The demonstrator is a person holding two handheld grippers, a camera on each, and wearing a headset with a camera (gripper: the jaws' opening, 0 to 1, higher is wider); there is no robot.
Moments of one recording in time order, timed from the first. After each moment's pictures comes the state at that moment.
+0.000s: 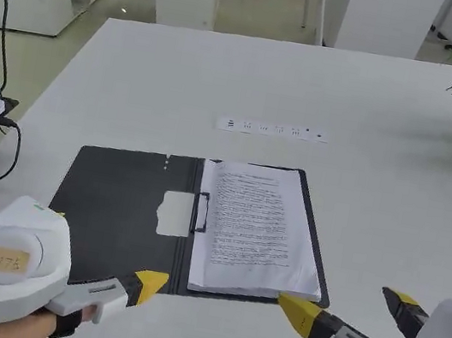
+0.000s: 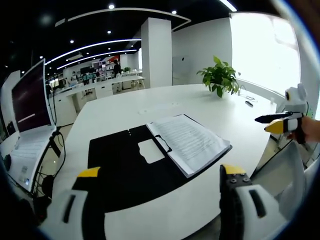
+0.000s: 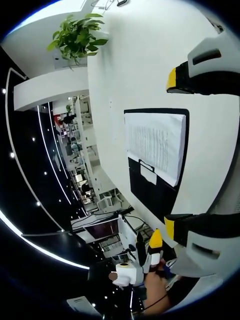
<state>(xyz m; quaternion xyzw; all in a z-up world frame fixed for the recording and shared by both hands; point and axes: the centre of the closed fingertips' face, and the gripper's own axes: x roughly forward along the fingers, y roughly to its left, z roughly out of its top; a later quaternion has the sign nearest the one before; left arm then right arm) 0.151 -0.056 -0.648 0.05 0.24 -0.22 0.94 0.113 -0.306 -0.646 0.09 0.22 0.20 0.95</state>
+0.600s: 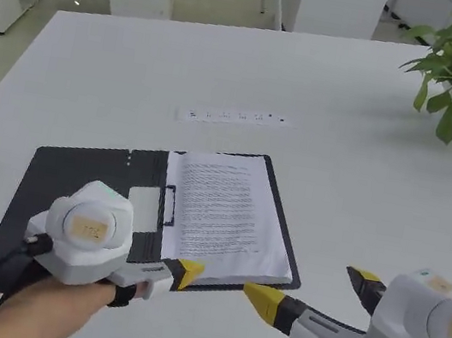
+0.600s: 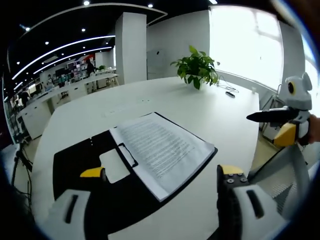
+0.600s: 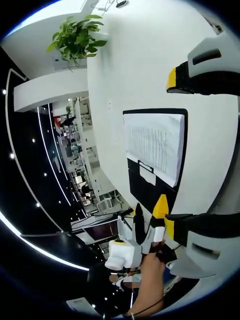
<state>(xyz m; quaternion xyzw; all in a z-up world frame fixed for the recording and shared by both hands) 0.191 -0.163 -0.684 0.07 0.26 -0.32 0.91 0.112 -0.305 -0.650 0.09 0.22 0.19 0.95</state>
